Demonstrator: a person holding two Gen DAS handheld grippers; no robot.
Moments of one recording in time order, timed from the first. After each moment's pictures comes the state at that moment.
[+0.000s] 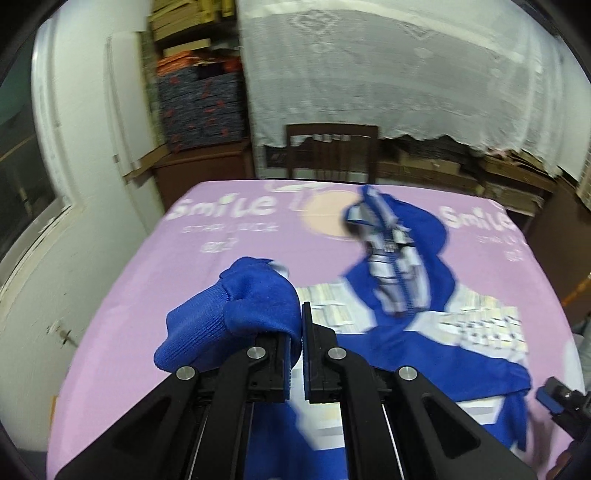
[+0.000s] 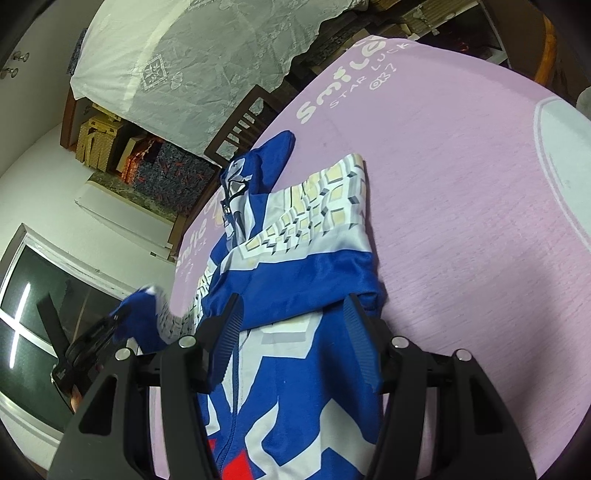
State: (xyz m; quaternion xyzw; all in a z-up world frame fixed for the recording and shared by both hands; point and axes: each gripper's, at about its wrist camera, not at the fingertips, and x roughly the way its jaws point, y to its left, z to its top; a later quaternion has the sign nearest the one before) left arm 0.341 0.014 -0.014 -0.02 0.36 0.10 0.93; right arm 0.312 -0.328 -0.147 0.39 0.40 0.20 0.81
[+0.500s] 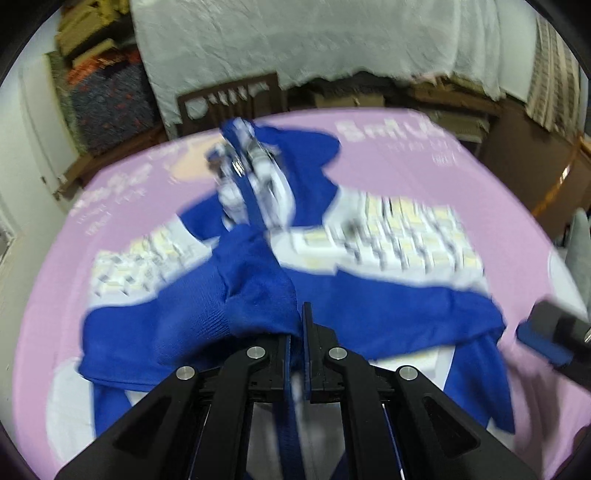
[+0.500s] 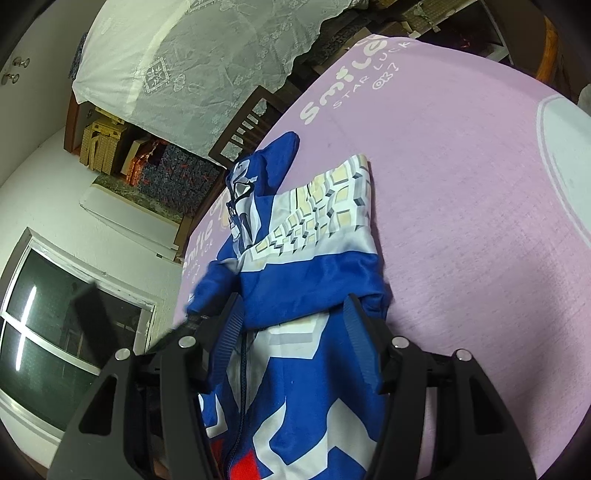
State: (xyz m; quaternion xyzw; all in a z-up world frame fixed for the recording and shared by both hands) left arm 0.361 -0.115 -0.111 0.05 0.43 -0.01 0.90; right arm 0.312 -0.331 -0.144 0.40 0.40 0.20 0.80
